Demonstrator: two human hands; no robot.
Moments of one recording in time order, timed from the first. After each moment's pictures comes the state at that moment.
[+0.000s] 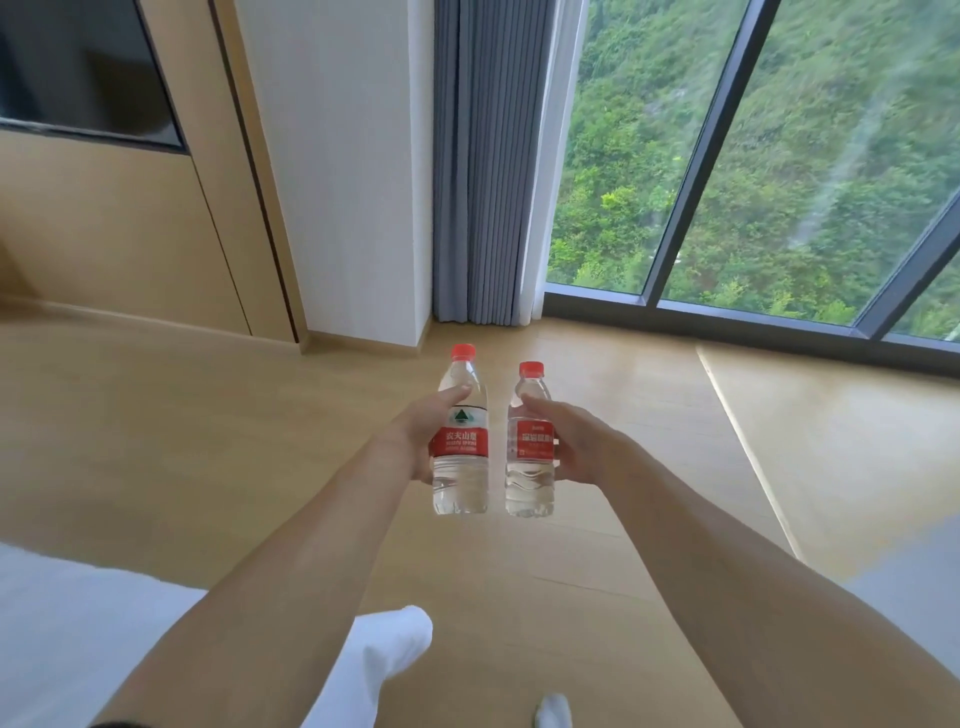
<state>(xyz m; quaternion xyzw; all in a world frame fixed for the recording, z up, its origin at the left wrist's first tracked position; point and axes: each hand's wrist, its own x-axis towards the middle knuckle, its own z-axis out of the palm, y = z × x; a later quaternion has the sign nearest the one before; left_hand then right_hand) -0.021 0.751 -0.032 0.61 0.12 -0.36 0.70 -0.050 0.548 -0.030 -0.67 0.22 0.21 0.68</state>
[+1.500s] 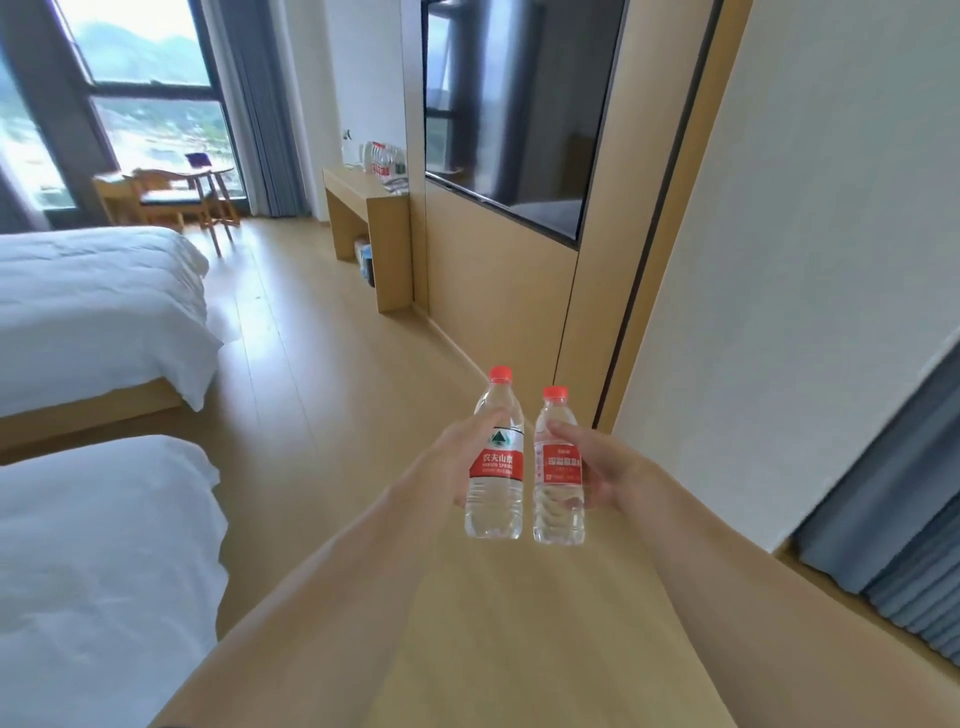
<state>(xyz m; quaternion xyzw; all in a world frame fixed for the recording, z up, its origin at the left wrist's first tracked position) 0.569 1.152 -0.025 0.54 0.37 0.03 0.76 0.688 1.009 -0.027 -0.69 -0.07 0.46 0.55</state>
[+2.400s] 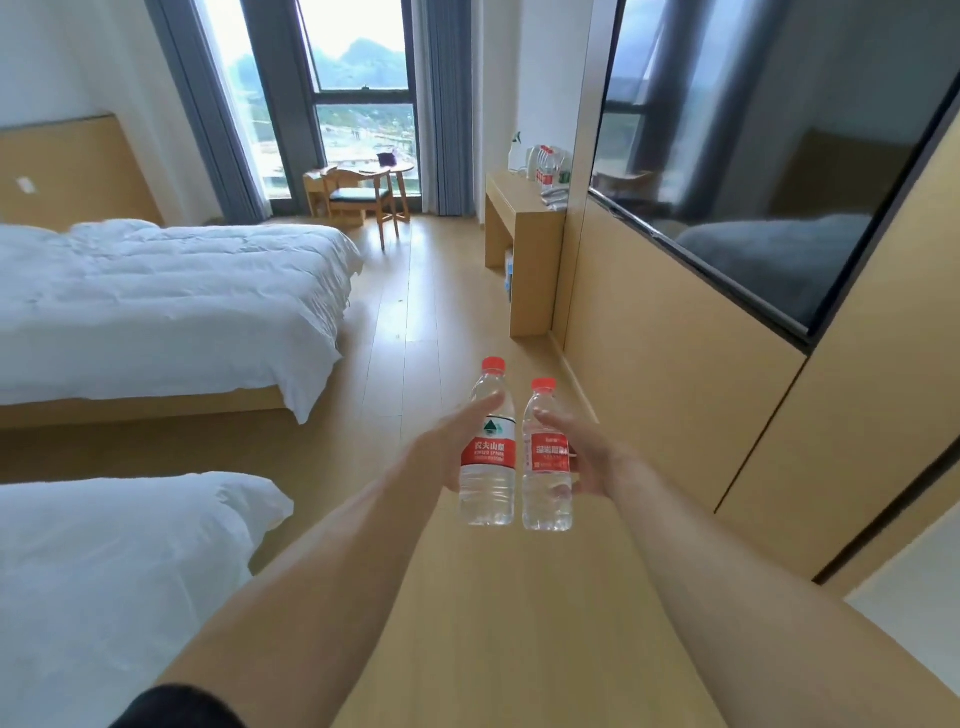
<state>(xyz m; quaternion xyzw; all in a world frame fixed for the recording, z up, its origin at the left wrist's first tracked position) 0.831 1.542 -0.024 0.46 0.46 0.13 0.75 0.996 1.452 -0.034 -0.67 -0.22 0.56 0.44</state>
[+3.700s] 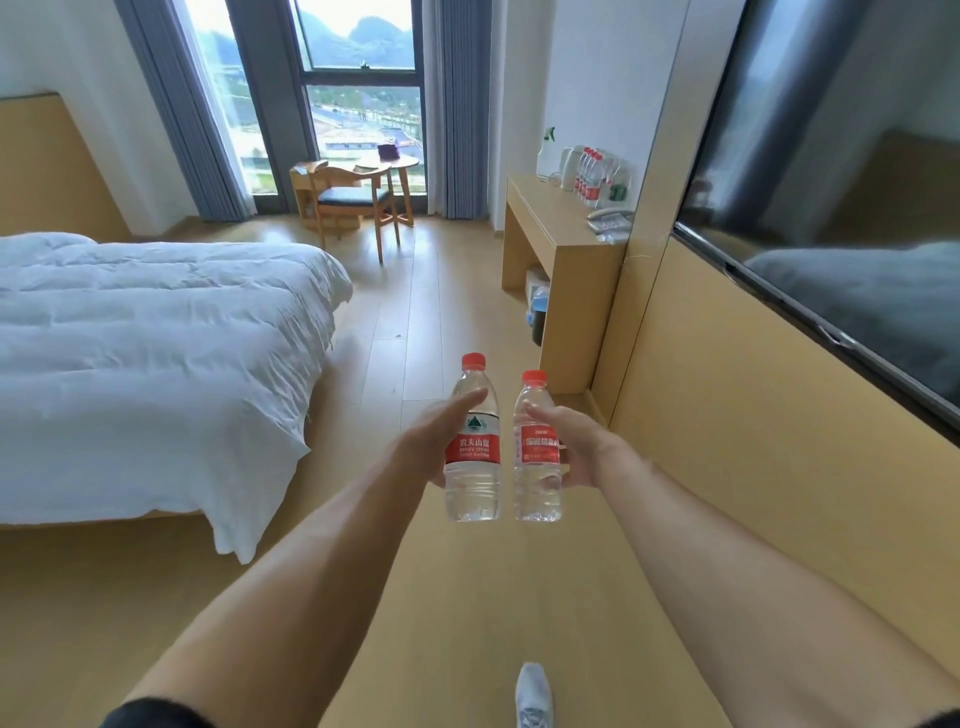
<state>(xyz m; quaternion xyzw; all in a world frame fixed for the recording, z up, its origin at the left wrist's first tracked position) 1.014 2.199 -0.050 0.49 0.46 0.14 0.72 1.191 2.110 -0.046 -0.67 -0.25 0.57 0.40</state>
